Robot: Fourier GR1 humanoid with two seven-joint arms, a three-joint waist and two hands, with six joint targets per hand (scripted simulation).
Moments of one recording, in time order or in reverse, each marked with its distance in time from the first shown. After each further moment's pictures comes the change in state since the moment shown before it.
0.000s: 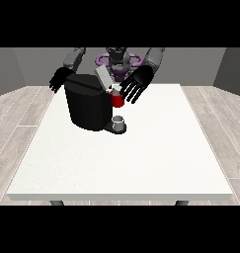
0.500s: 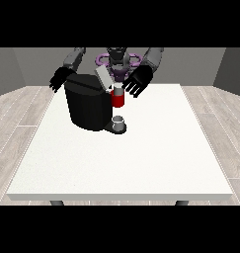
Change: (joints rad) left arm 0.000 -0.029 0.032 -0.002 0.041 0.035 0.037; right arm 0.006 -0.001 -0.002 -0.004 -0.006 0.010 -0.002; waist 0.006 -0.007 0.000
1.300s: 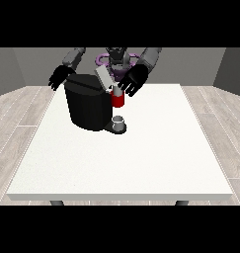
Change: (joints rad) left arm -0.005 -0.002 0.016 0.004 0.029 0.004 0.031; right arm 0.010 -0.006 0.015 -0.014 0.002 0.021 0.014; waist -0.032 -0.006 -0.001
